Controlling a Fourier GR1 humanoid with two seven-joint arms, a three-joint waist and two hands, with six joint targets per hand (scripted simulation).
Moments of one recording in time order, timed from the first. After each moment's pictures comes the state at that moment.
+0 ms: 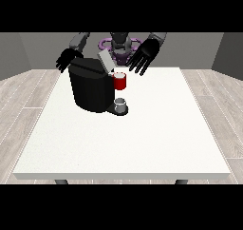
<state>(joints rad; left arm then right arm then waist) -1.11 0.43 0.06 -0.63 -0.76 -0.22 -0.17 -0.28 -0.04 -0.07 -1.34 -0.05 -0.18 -0.08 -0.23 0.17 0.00</state>
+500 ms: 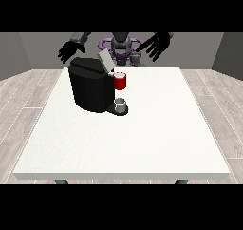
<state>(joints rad) -0.96 0.31 0.24 -0.63 -0.55 -0.22 -0.19 -0.15 -0.05 -0.08 -1.36 -0.07 -0.16 -0.09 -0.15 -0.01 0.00</state>
